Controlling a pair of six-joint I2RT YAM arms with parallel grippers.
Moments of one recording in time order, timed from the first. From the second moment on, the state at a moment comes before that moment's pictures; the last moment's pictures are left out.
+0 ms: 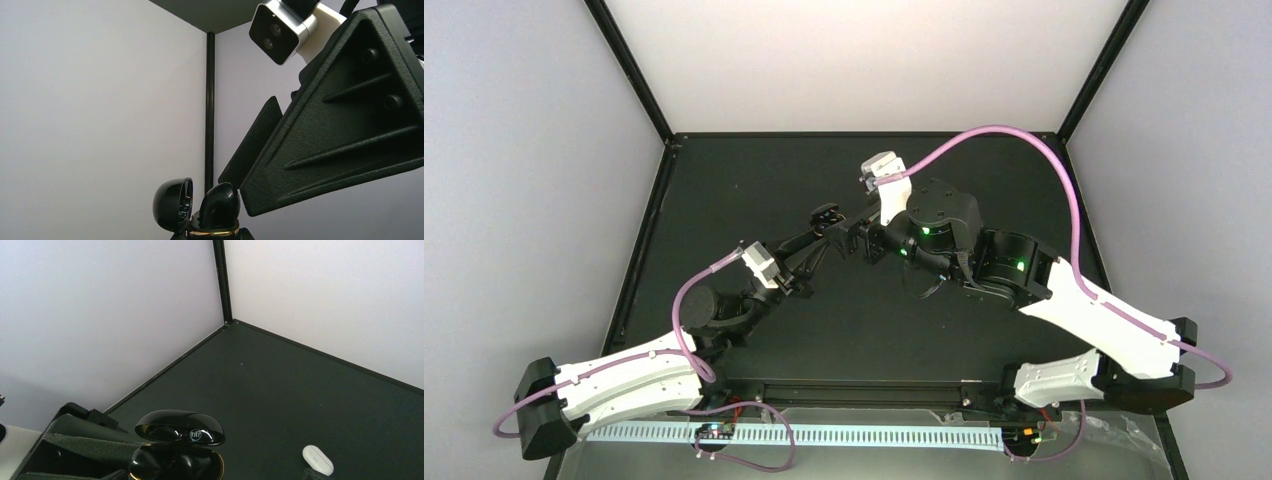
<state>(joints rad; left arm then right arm) -1.04 0.78 0.47 0.88 -0.16 0.07 1.17 1.25 1.61 -0.65 0.32 0.29</state>
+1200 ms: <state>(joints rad) -1.04 0.68 0.46 0.83 0.04 0.05 1.17 1.02 1.48 -0.61 0.36 0.23</state>
